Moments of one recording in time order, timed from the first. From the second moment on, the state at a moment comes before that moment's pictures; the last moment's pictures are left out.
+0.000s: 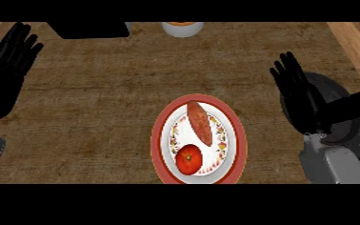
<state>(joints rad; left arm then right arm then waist) -0.26 0.62 -0.02 -1.59 0.43 0.14 0.14 -0.21 -0.27 0.09 -1.52 -0.46 -0.13 0.08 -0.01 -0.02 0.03</state>
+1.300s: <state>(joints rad) -0.06 0.25 -0.32 -1.56 0.21 0.21 -0.14 -0.38 -0.50 0.35 -1.63 -0.05 0.44 -0.15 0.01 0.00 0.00</state>
